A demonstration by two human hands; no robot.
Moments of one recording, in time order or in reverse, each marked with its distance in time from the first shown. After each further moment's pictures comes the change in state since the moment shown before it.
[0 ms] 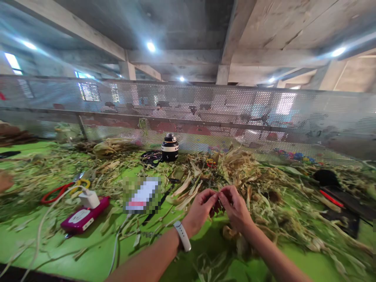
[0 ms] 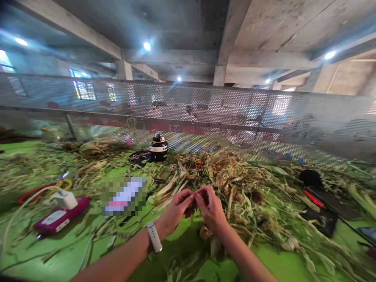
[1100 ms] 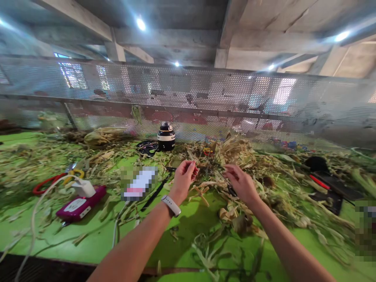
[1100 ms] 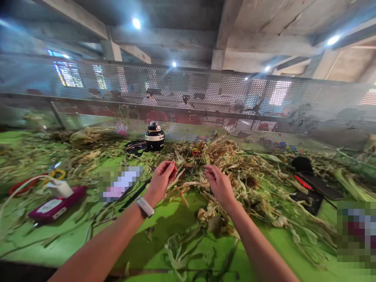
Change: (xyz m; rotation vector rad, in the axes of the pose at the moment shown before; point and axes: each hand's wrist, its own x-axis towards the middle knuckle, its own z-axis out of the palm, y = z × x) left_hand 0.026 0.021 -0.038 -0.055 0.343 0.176; right_hand 0.020 0.015 -0.034 -0.237 0.039 0.052
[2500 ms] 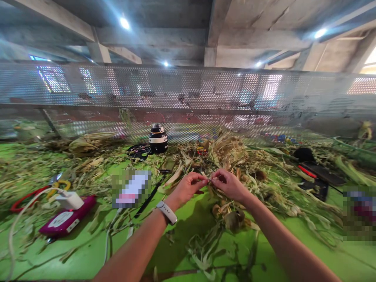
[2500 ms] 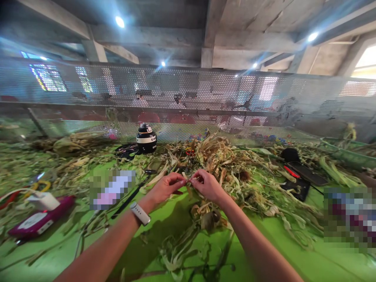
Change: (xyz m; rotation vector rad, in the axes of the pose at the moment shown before) left_hand -0.012 -0.008 0.002 0.327 -0.448 -0.219; right_hand -0.005 -0.008 0.010 0.195 -0.255 0.065
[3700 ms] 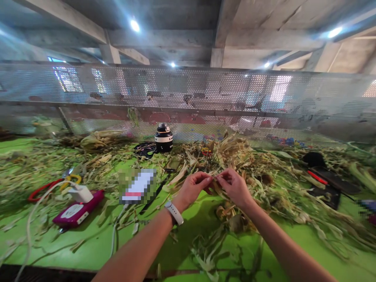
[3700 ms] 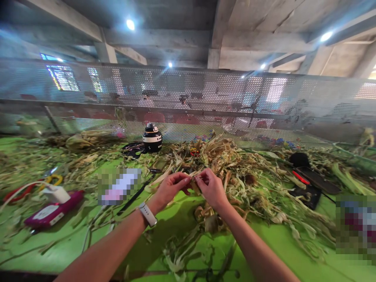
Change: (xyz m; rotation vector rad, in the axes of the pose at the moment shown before) left_hand 0.003 -0.006 0.008 -0.198 0.011 0.138; right_hand -0.004 -0.002 0.014 0.147 0.230 0.009
